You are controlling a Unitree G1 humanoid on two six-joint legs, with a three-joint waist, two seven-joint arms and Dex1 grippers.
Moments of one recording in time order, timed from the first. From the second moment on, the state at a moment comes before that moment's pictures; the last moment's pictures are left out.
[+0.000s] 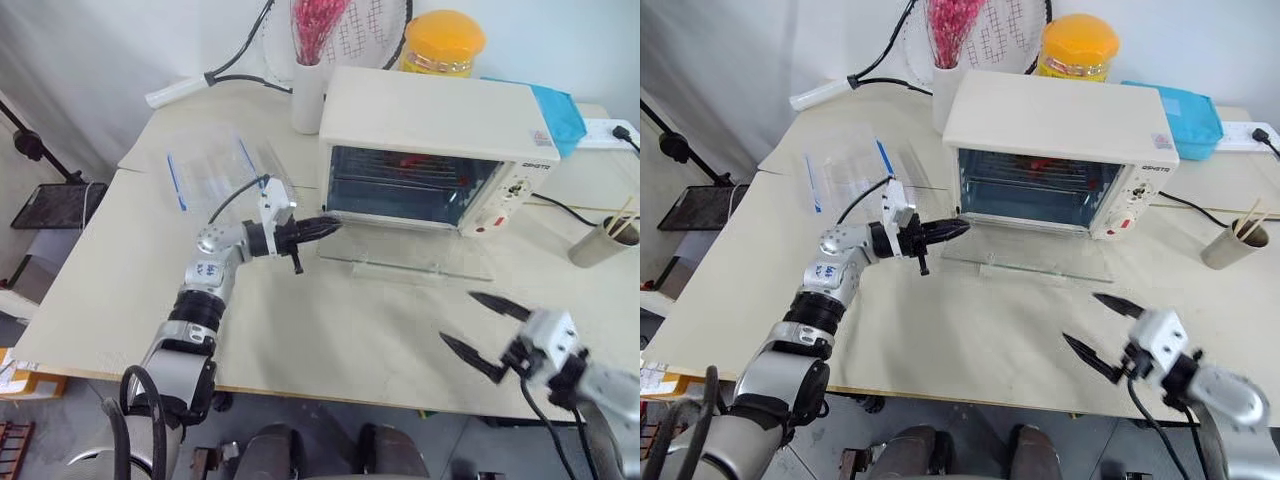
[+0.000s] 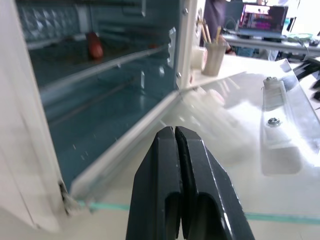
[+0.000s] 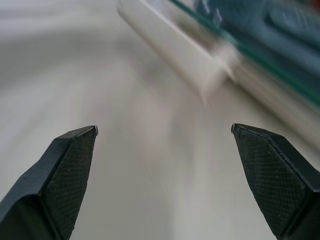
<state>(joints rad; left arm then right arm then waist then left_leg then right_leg) -0.84 0.27 -0.04 0.68 -0.26 -0.04 -1.08 0.31 -0.59 -0.35 -0.22 0.38 -0.13 0.93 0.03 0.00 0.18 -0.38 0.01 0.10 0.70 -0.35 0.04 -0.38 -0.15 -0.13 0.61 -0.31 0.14</state>
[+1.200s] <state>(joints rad) -0.34 0.45 0.12 0.00 -0.44 0.18 -0.94 -0.77 -0.49 0.29 0.32 -0.51 0.06 0.16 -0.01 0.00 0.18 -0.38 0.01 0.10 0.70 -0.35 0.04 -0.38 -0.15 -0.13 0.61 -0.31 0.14</state>
